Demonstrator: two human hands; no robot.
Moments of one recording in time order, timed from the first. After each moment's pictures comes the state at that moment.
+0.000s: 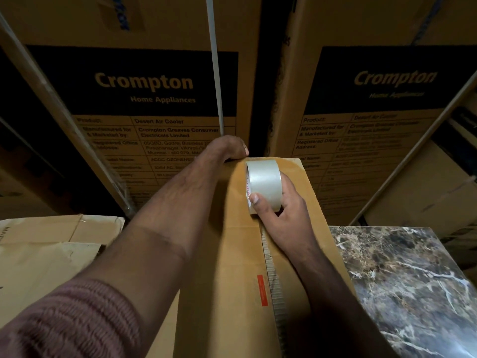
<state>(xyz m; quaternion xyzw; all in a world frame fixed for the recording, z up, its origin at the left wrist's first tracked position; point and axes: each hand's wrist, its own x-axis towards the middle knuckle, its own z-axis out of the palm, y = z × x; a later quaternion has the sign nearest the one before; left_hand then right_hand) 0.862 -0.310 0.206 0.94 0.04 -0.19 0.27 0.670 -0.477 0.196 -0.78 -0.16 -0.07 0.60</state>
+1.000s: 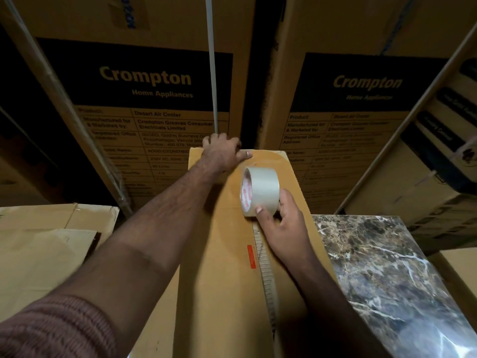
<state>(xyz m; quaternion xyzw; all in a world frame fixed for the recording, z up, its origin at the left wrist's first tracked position) 0.800 -0.316 0.199 1.00 -0.02 -0.02 0.09 0.616 -0.492 0.190 -0.80 -0.10 -0.06 0.59</state>
